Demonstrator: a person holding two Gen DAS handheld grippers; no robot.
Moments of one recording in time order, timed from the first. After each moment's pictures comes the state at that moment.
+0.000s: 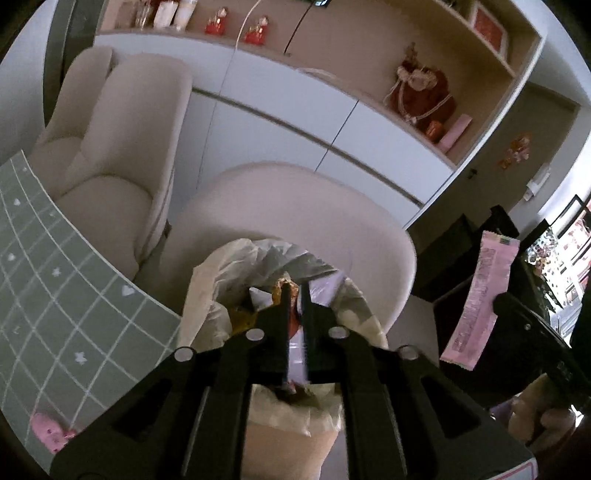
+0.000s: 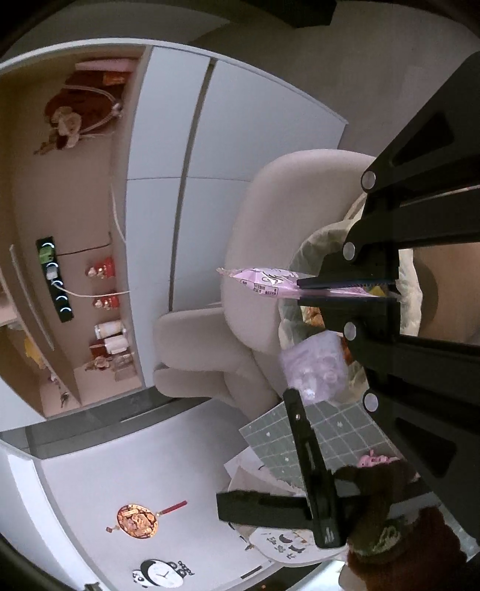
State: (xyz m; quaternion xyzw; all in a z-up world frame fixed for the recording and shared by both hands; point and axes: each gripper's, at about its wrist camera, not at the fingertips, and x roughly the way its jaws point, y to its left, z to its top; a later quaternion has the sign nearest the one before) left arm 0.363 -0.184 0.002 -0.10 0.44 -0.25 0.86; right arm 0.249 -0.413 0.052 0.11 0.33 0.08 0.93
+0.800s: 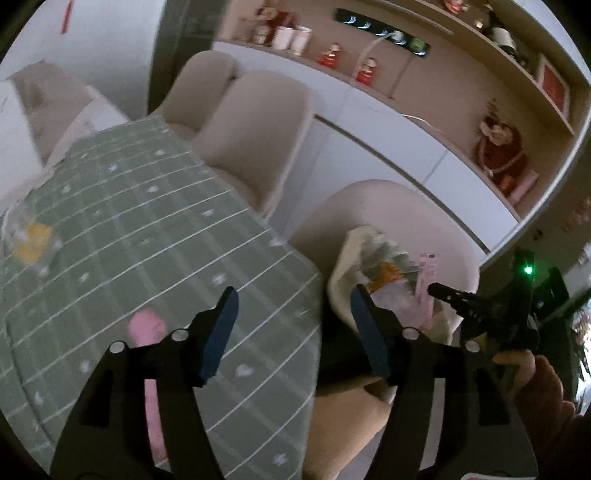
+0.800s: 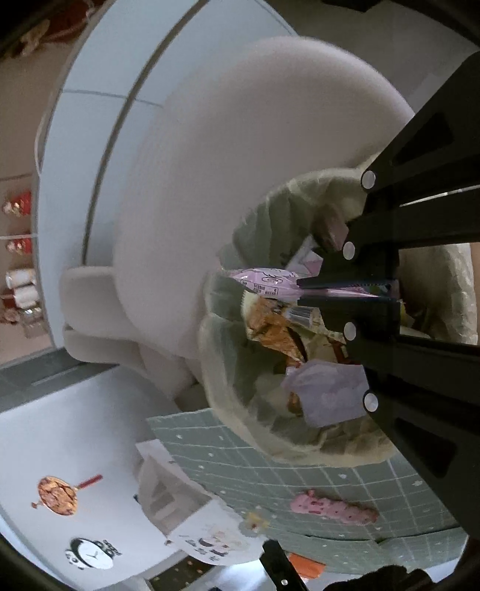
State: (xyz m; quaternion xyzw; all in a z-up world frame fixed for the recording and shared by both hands) left arm 0.260 -0.059 0.007 -0.15 0.41 -0.06 0.90; right arm 0.361 -0.376 -0.067 0.04 0.46 0.19 0.87
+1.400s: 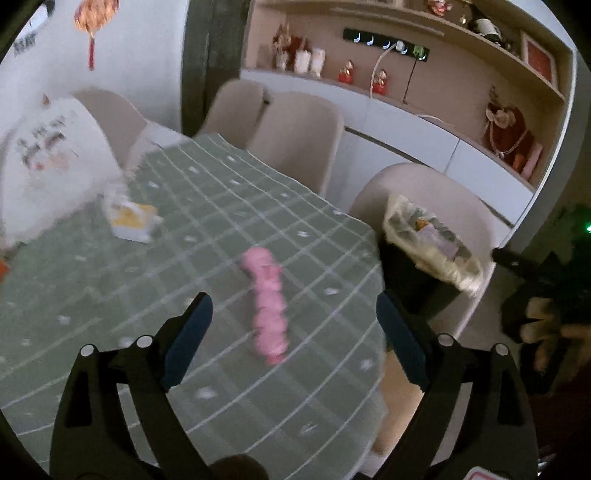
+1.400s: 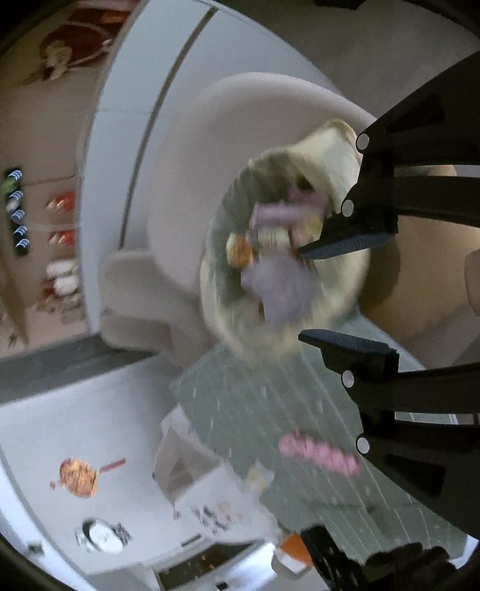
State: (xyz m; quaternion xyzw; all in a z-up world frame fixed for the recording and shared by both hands) left arm 0.114 -0.012 0.015 -0.06 0.35 0.00 0.93; right arm 0.208 -0.332 -0.003 0.05 0.37 0.18 0.91
